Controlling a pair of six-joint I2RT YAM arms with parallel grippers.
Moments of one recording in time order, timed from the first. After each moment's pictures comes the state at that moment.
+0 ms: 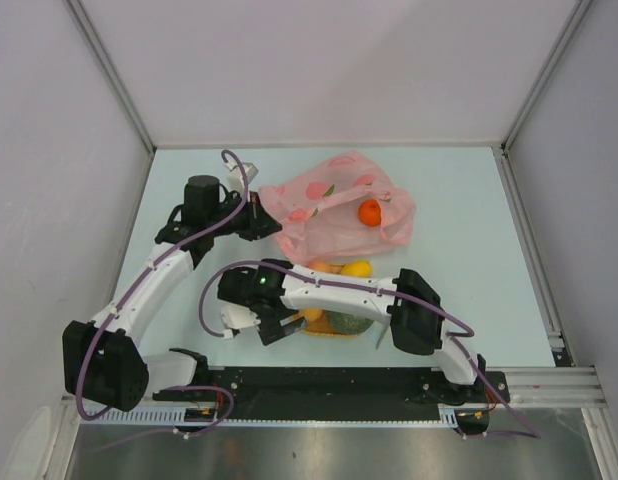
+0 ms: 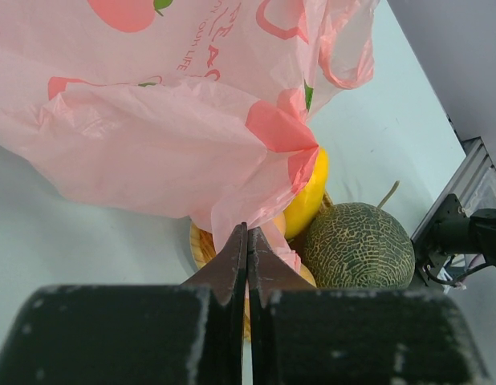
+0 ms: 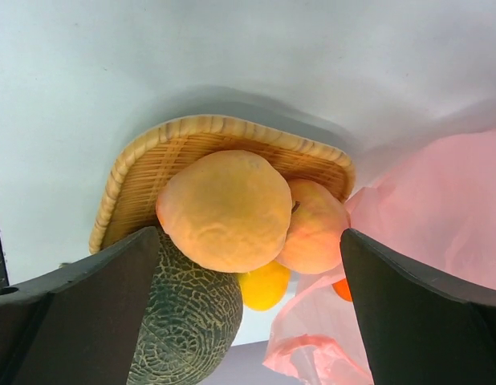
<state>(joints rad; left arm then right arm) -0.27 1.24 0.97 -0.27 0.61 -0.25 1.32 2.16 1.98 -1.23 0.23 -0.72</state>
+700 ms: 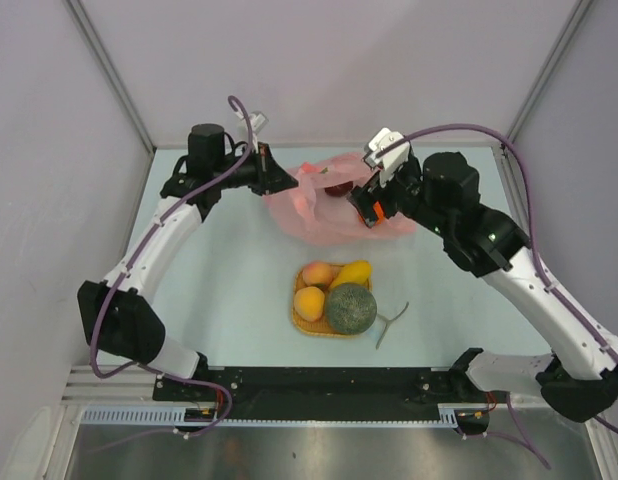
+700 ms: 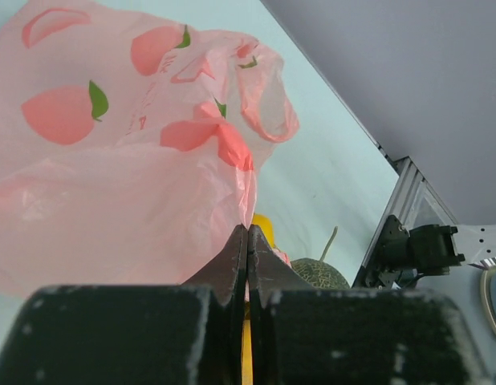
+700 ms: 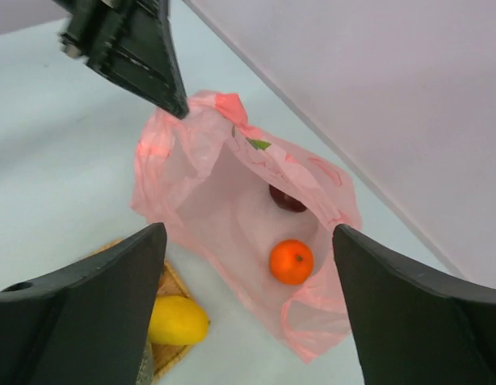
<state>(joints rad) -0.27 1.48 1.38 -0.32 0.77 -0.29 0.76 1.19 1.50 -0.52 0.02 -0.30</state>
